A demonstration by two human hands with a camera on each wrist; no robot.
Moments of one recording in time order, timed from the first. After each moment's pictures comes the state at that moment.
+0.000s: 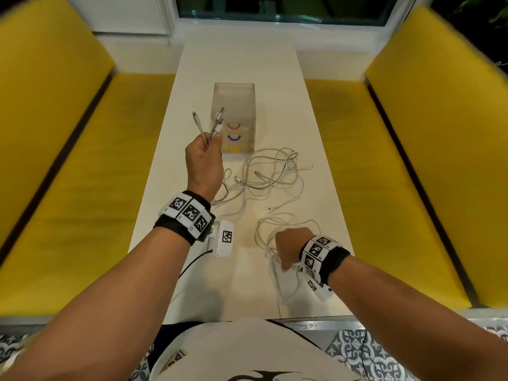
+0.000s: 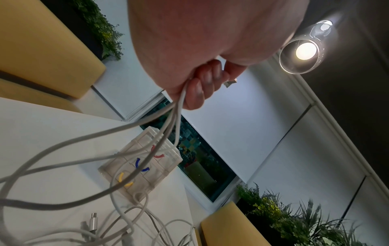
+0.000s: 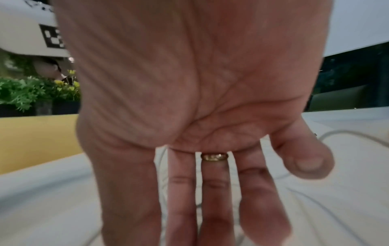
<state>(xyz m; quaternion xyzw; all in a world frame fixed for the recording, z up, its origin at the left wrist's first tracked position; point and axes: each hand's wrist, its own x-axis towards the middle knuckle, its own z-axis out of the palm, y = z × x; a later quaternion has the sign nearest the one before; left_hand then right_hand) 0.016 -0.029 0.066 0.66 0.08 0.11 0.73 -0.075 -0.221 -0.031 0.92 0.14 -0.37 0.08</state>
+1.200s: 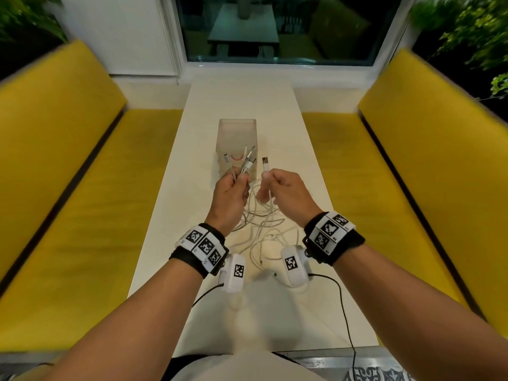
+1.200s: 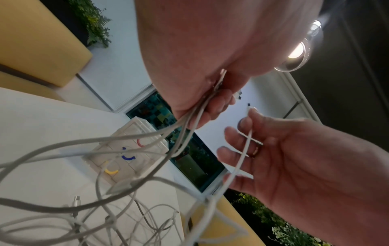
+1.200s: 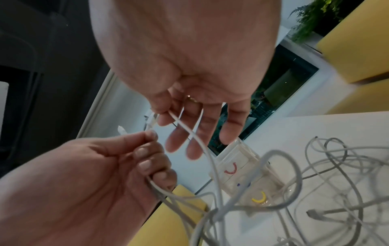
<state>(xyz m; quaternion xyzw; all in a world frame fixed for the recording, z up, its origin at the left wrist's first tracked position) -0.003 -0.051 0.073 0.67 -0.02 0.01 0.74 -0.010 -0.200 0.093 0.82 0.04 0.01 -0.57</state>
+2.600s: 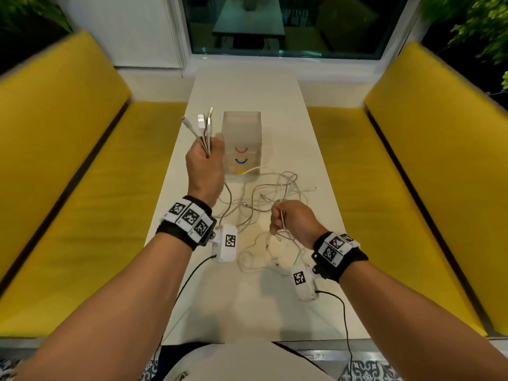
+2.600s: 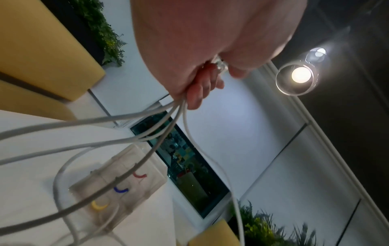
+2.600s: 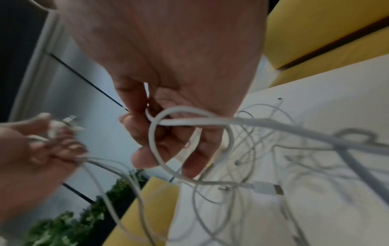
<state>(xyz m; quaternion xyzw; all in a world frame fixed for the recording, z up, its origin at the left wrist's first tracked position) 0.018 -0.018 0.108 0.67 0.05 0.16 0.72 -0.037 -0.218 0.027 0.66 -0.03 -0.18 -0.73</state>
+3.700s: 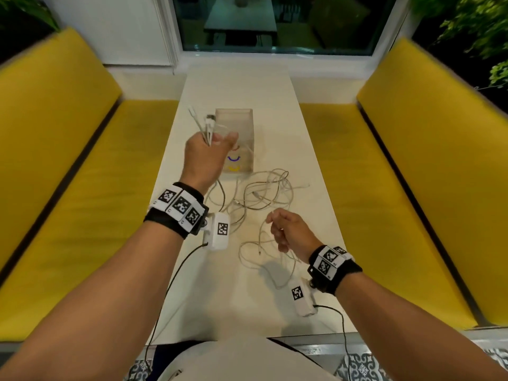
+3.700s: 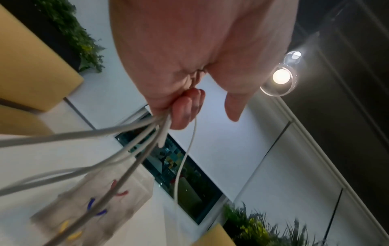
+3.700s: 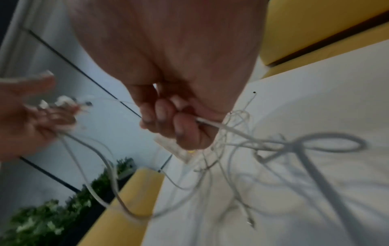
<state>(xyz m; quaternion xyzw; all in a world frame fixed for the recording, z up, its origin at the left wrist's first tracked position) 0.032 -0.021 0.120 0.77 0.04 0.09 0.63 -0.067 -0.227 0.004 0.69 -0.09 -0.18 -0.69</state>
